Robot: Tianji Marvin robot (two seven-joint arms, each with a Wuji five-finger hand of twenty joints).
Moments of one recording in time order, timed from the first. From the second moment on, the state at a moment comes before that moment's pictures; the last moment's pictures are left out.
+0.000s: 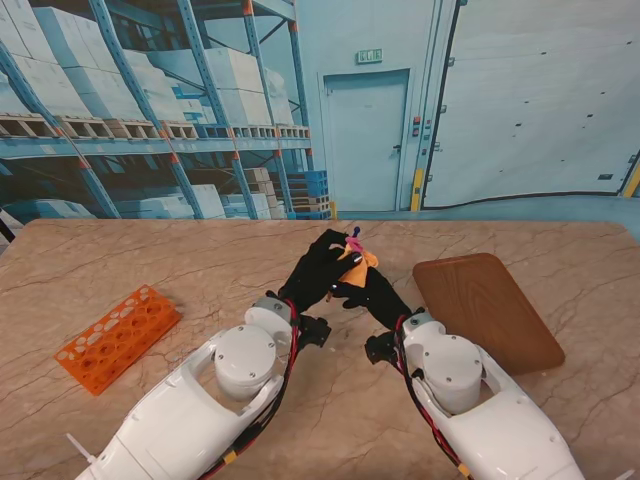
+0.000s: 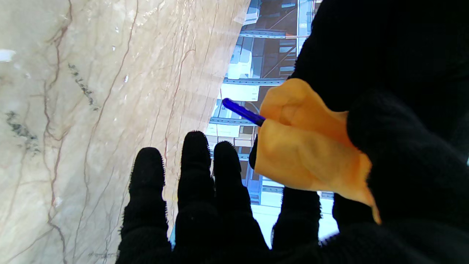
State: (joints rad) left arm 1.29 -1.30 -0.85 -1.51 -0.15 0.04 0.23; right arm -1.45 -1.20 1.10 -1.50 0.19 0.03 0.03; left_hand 1.22 -0.08 0.00 -0.07 0.18 0.04 1.17 0.71 0.85 -0.02 0.59 0.69 0.26 0.01 0.43 0.54 -0.07 0.18 0.80 0.59; right_hand 0.45 -0.60 0.71 -0.06 0.33 -0.29 0.79 0.51 0.44 0.15 0.63 0.33 0.52 0.09 0.38 0.43 0.20 0.21 0.68 0.66
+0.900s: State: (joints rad) left arm 1.29 -1.33 -0.83 -1.50 -0.15 0.03 0.29; right arm -1.48 -1.22 1.14 -1.56 0.31 0.05 0.00; left_hand 1.22 -0.07 -0.02 -0.07 0.16 0.04 1.17 0.70 0.84 -0.10 0.61 0.68 0.31 0.02 0.50 0.53 -0.06 0.14 0.82 0.62; right_hand 0.67 -0.47 0.79 -0.17 0.63 -0.18 0.96 0.31 0.97 0.12 0.73 0.37 0.87 0.10 0.66 0.57 0.33 0.24 0.81 0.70
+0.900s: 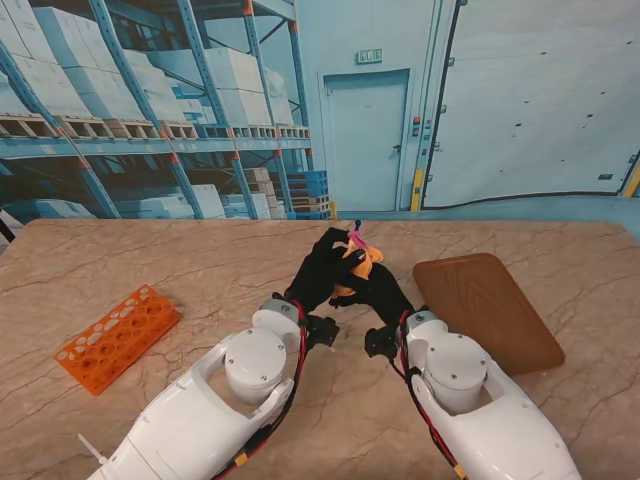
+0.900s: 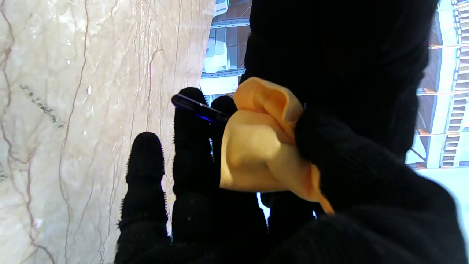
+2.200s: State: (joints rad) left arm 1.28 -1.31 -0.82 -1.45 -0.07 -0.05 0.23; right arm -1.57 -1.20 1.23 -1.64 0.23 -0.08 -0.05; left_hand 0.47 -0.37 0.44 -0.04 0.20 0.09 0.65 0.47 0.48 0.08 0.42 0.46 0.23 0.13 0.43 0.54 -0.08 0.23 0.72 0.62; right_hand 0.74 -0.45 0.74 -0.19 0.73 -0.11 0.97 0.28 1.09 0.12 0.78 0.37 0.98 0.13 0.77 0.60 0.38 0.24 0.94 0.66
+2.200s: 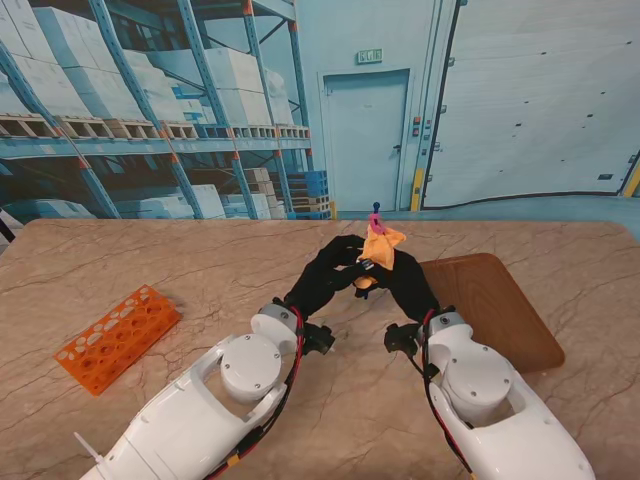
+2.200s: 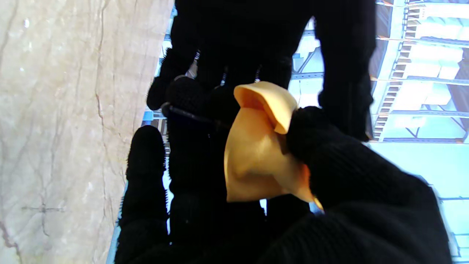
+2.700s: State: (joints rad) left arm 1.32 -1.27 -0.90 -1.47 0.01 -0.09 0.19; right arm -1.59 -1.19 1.32 -1.68 0.09 -0.16 -0.05; left_hand 0.48 -0.35 0.33 -0.04 0.20 0.09 0.62 0.46 0.39 0.11 0.38 0.43 0.19 0.15 0.40 0.54 -0.07 0.18 0.57 0.58; right_hand 0.74 -0.45 0.74 -0.19 0.73 -0.11 0.97 0.28 1.09 0.12 0.78 0.37 0.98 0.13 0.77 0.60 0.38 0.24 0.94 0.65
